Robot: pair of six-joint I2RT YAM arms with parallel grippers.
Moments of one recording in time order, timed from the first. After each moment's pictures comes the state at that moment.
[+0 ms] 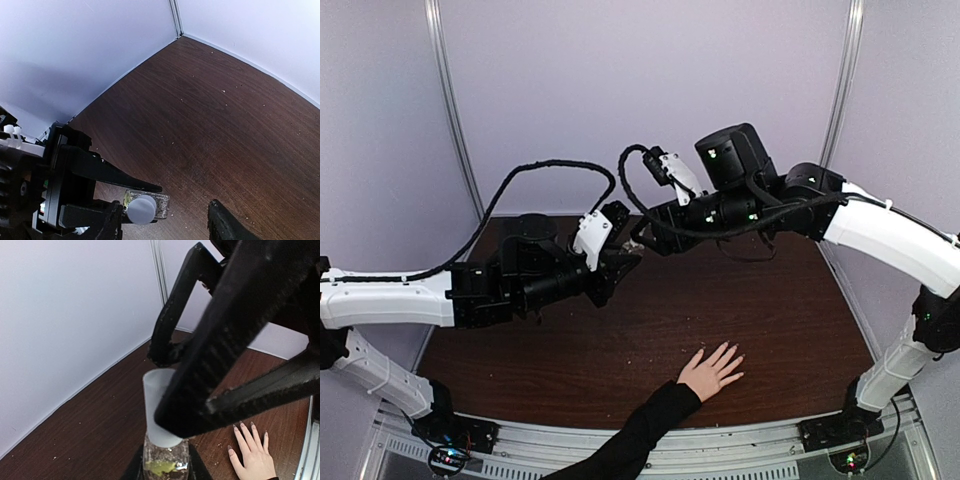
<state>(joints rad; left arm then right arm) -1.13 1.31 0.98 0.13 -0.25 0.09 1.02 1.57 1.70 -0.66 0.03 0.29</state>
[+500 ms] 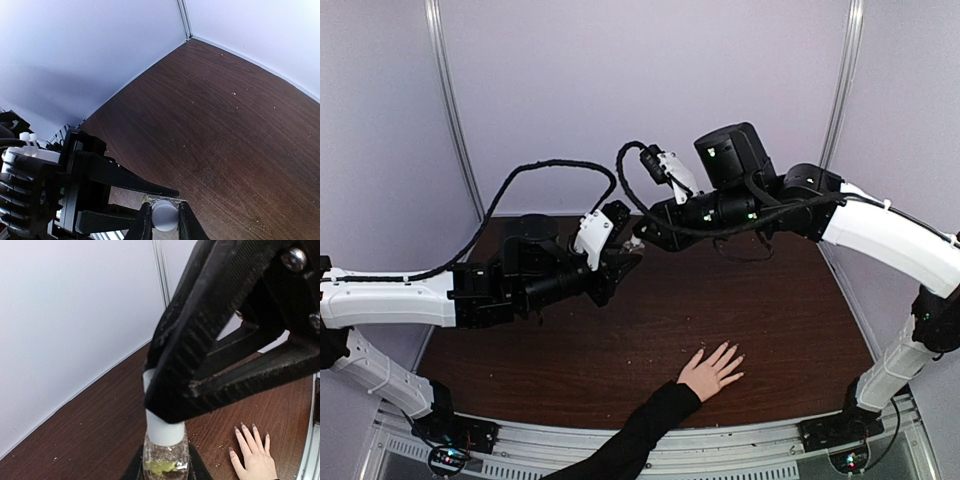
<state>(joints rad) -1.13 1.32 0.98 0.14 -0.26 0.09 1.02 1.57 1.70 -0.63 -0.02 0.33</state>
